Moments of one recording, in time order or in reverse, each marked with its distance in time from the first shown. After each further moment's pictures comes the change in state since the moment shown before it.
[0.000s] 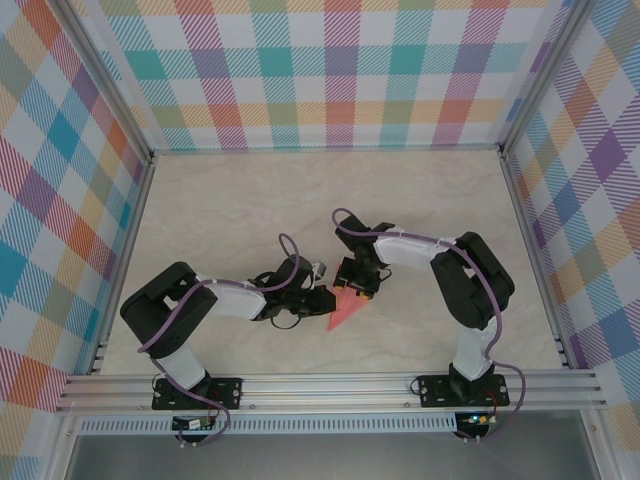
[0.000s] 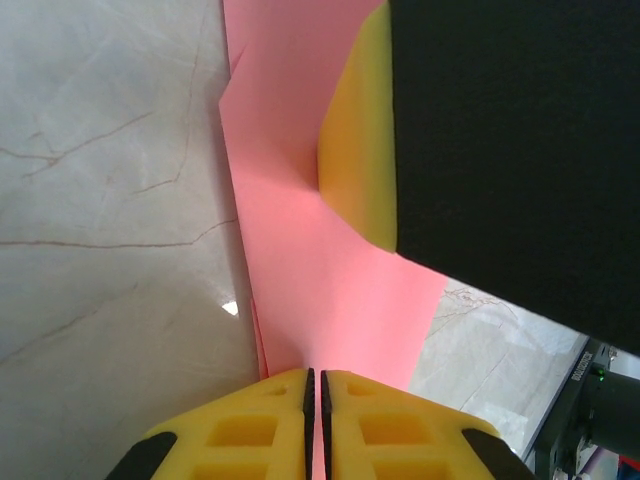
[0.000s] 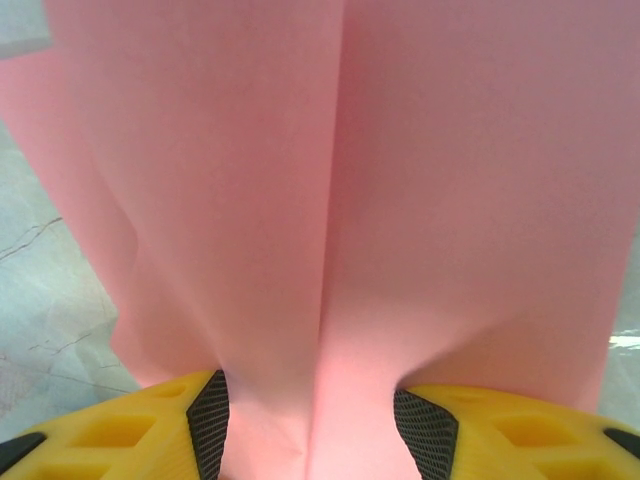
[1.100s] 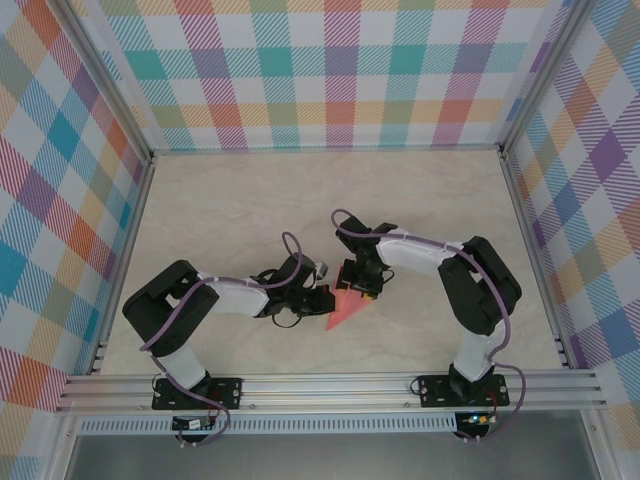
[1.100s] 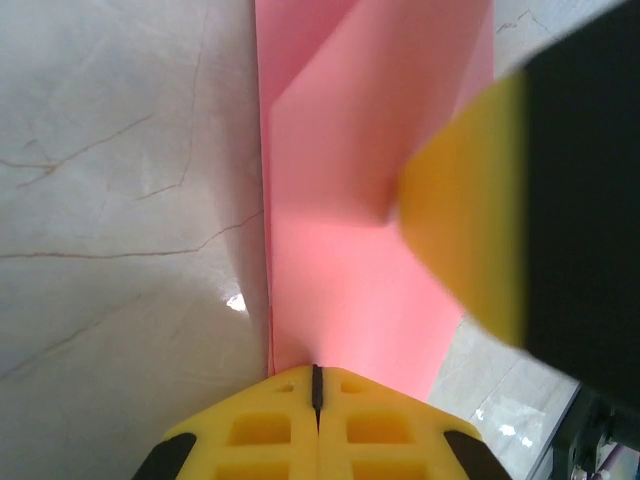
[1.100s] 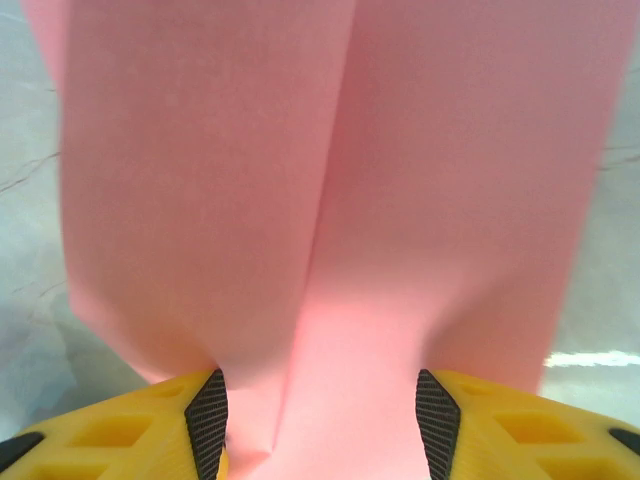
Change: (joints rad) left arm 0.000 0.017 0.039 -0.080 -0.003 0.042; right arm 0.006 -0.104 0.005 -0.065 0.038 -0.060
